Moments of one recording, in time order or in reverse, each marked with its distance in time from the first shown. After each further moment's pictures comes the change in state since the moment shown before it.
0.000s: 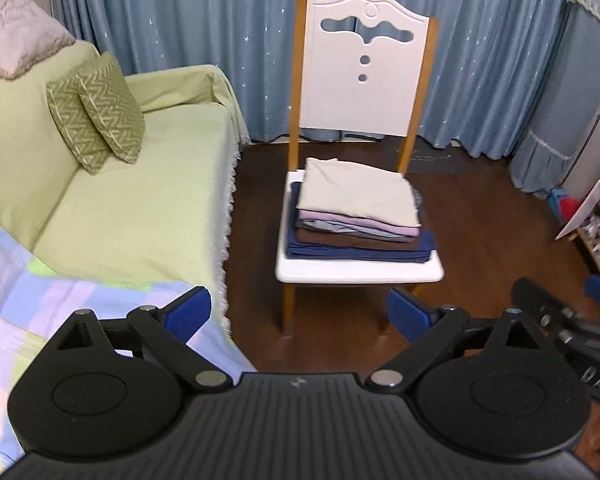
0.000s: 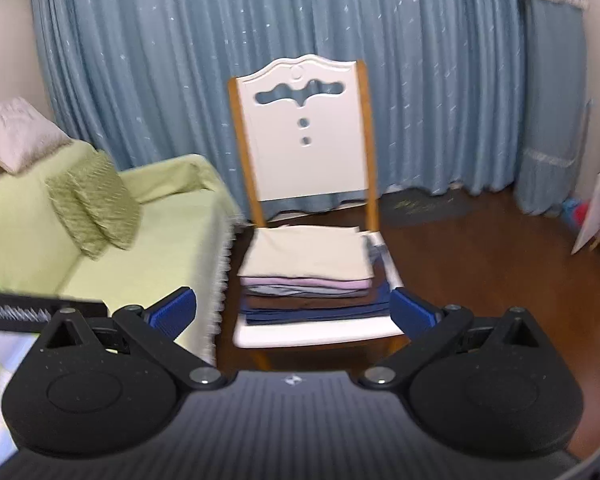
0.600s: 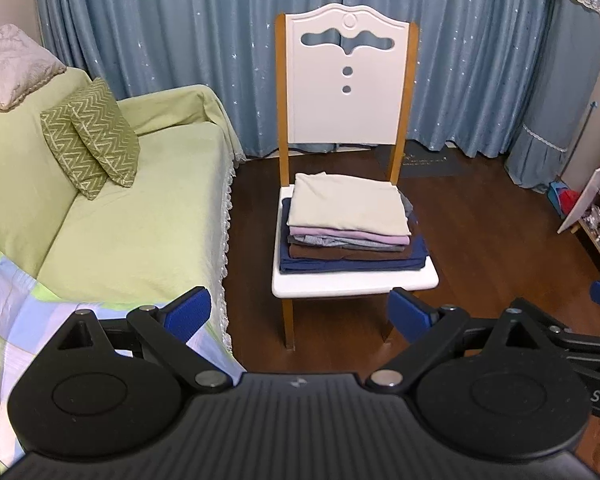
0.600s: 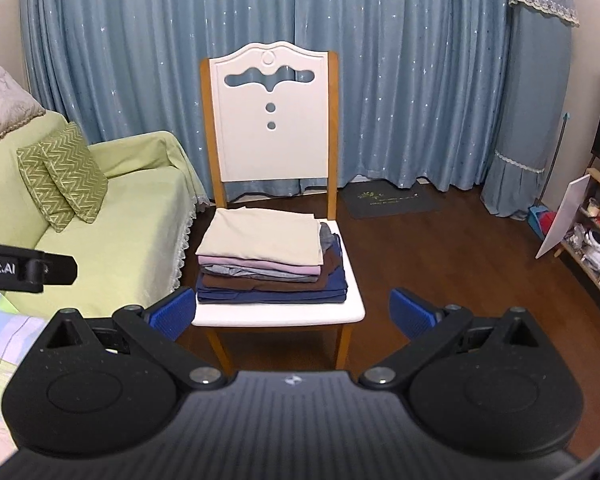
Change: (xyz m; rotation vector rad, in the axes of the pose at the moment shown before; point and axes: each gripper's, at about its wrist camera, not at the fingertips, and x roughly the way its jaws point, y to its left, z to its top) left arm -0.004 -0.034 0.014 0.083 -0.051 0.085; right arm 0.002 -0.017 0.015 -0.054 0.051 -0.073
